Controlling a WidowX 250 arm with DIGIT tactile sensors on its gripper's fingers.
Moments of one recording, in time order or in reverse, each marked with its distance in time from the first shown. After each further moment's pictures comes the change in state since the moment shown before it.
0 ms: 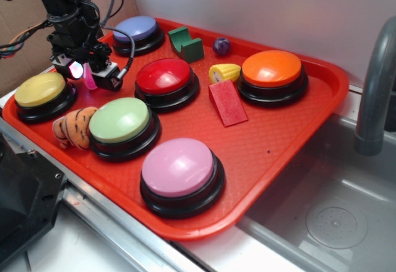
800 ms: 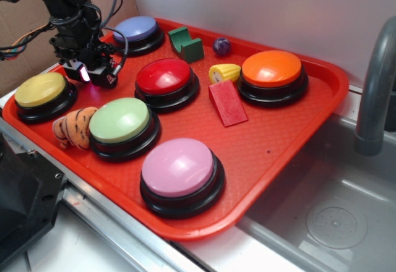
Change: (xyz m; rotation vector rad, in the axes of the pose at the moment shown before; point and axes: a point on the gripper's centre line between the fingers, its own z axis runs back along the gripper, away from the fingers) arm 0.004 0.002 -0.004 0.038 0.006 0.079
